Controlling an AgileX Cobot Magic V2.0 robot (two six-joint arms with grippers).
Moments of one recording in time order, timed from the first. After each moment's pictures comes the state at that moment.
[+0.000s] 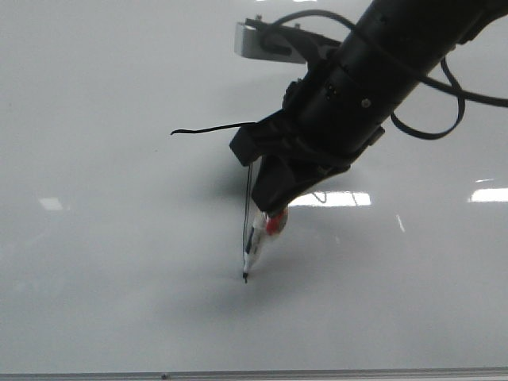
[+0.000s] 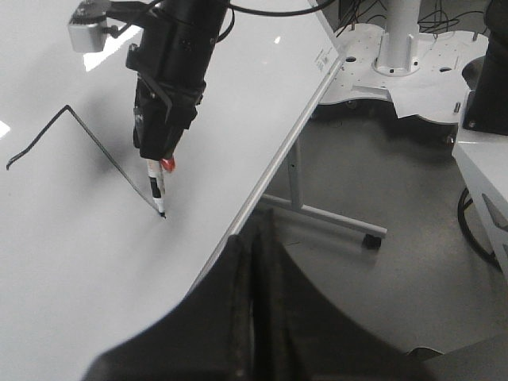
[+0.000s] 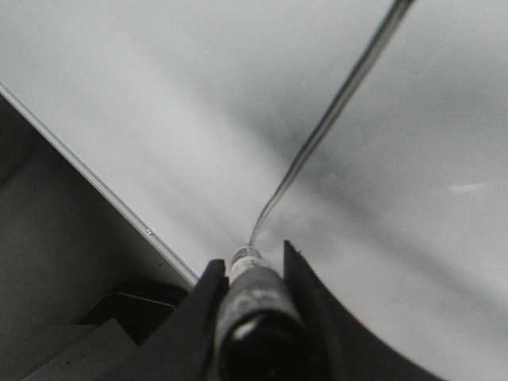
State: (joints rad) left arm -1.03 0.31 -0.50 0.01 0.68 0.15; right arm 0.55 1.67 -1.06 0.54 0.41 -0.56
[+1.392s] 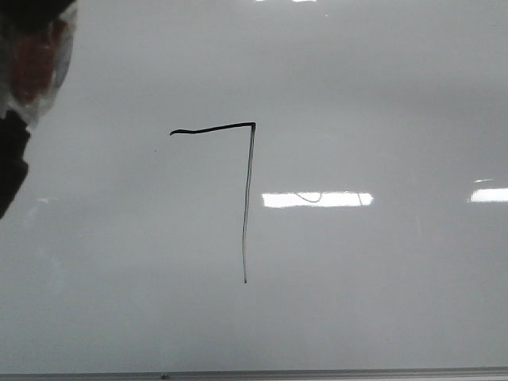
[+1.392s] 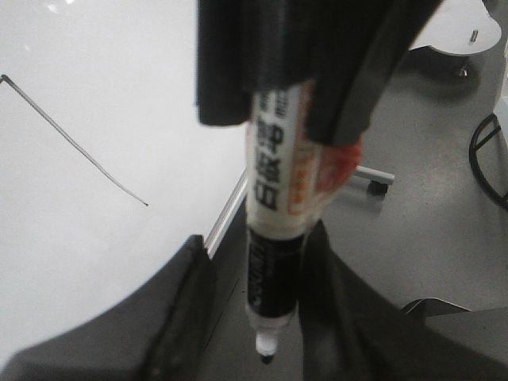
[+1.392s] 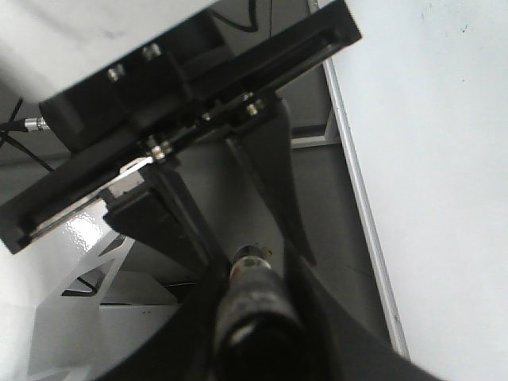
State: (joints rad) left arm -1.03 0.74 -0.51 0.04 0.41 0.15; right arm 0.99 1.28 -1.14 0.52 0.71 -0.68
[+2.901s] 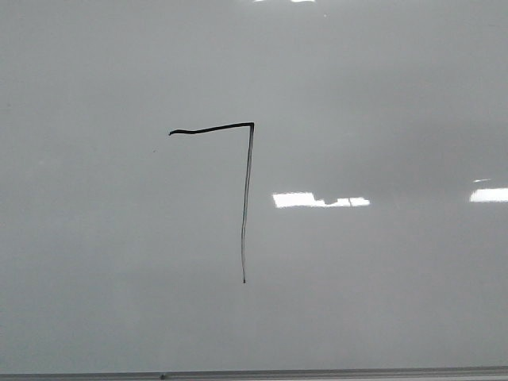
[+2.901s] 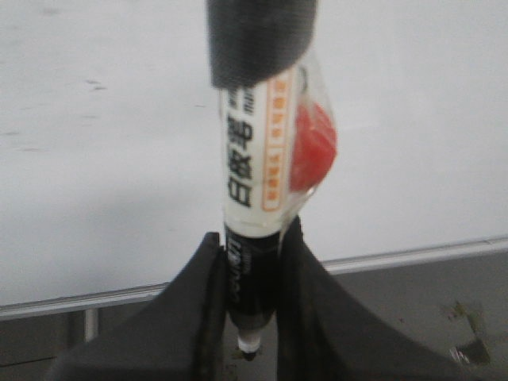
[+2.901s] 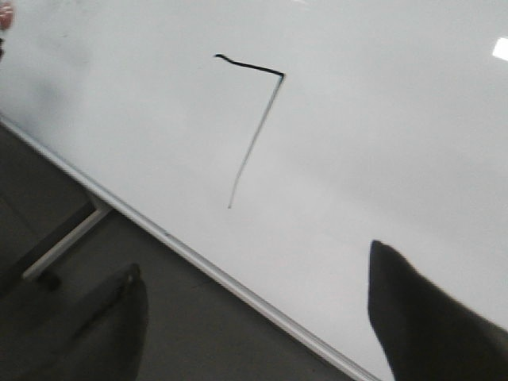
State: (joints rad) left arm -0.13 0.95 -0.51 0.17 0.47 -0.18; right arm 0.37 0.52 -0.58 0.37 0.62 -0.33
